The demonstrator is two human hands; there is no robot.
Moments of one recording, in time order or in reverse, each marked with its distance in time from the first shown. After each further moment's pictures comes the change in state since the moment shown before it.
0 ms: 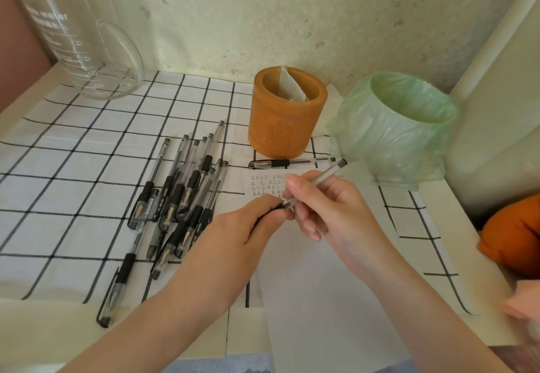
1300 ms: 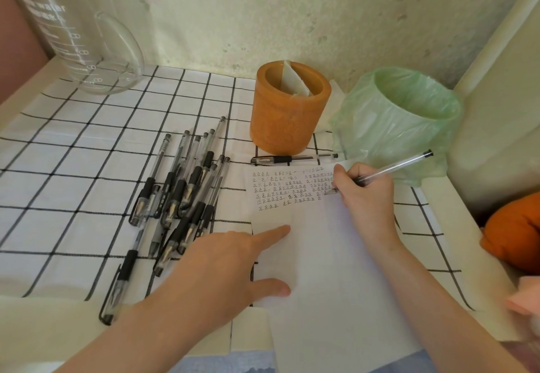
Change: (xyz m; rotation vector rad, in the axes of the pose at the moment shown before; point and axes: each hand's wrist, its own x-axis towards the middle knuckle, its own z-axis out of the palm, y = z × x) left_hand -0.006 -0.019 0.000 0.679 -0.347 -0.010; right_hand 0.038 0.048 -0.057 -0.392 0.566 -0.217
